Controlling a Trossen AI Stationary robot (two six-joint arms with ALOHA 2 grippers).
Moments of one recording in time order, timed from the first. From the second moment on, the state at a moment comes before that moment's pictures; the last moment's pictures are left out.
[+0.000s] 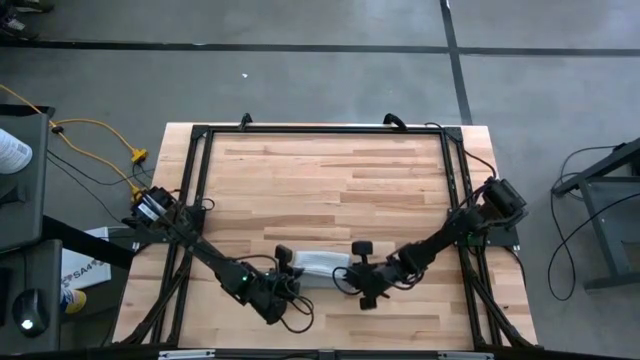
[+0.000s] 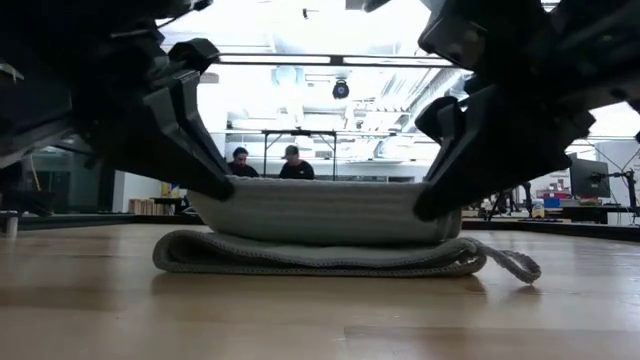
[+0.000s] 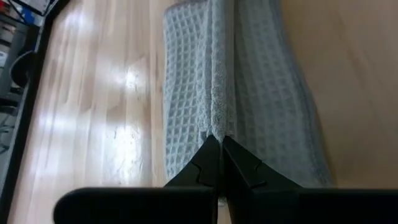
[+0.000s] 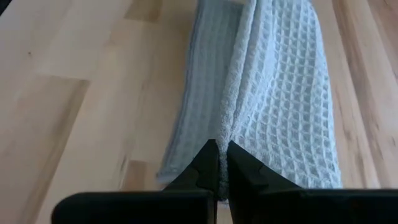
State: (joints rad) left arm -0.68 1.84 1.04 -0.23 -0.79 -0.14; right arm 0.53 1.81 0.89 0.10 0.33 0.28
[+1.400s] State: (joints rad) left arm -0.70 1.84 1.10 -0.18 -0.69 -0.09; right arm 0.58 1.81 0.92 0.11 0.37 0.28
